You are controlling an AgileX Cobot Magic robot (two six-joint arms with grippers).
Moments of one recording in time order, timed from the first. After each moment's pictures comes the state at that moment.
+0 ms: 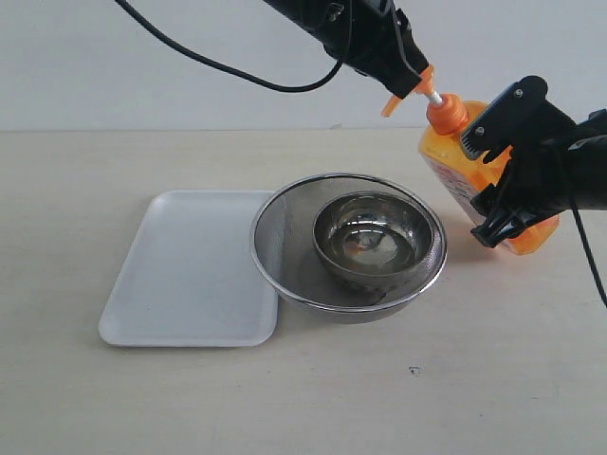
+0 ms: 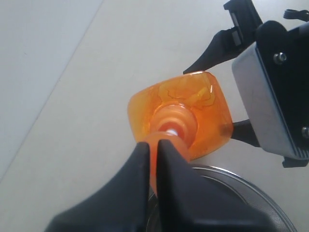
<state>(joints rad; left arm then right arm) -0.63 2.08 -1.99 -0.51 0.81 0.90 0.24 1.60 -0.77 0.55 -0.09 -1.17</state>
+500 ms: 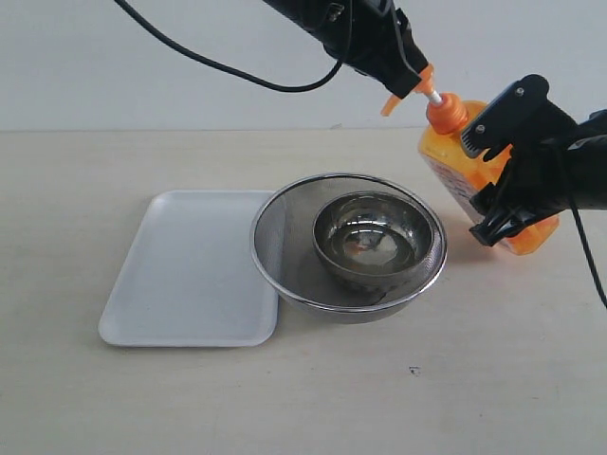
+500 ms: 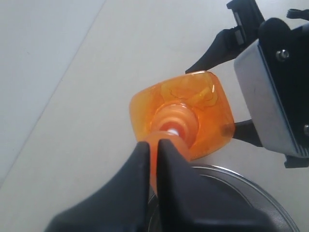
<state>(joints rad) -0.63 2.07 -1.98 -0.51 0.80 0.90 0.24 1.60 -0.77 0.54 -0.09 -1.14</state>
